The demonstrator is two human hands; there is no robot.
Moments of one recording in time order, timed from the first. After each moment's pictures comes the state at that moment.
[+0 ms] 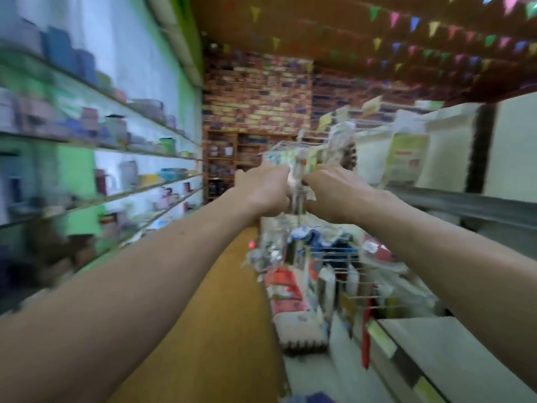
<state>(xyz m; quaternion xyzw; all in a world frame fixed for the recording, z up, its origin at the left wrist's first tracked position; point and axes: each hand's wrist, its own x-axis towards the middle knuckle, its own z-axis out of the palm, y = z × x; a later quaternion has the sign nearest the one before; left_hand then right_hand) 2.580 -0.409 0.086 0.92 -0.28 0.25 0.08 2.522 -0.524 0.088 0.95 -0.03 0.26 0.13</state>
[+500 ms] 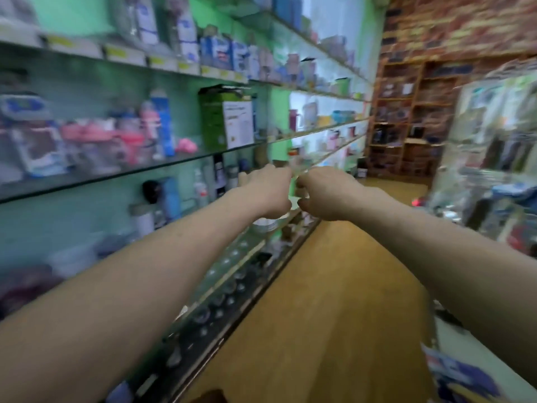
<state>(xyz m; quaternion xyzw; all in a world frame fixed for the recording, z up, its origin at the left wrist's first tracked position) 2.421 -0.122 -0.027 0.99 0.03 0.14 0.02 2.461 -0.237 -0.025 0.93 0.32 0.16 0.02</state>
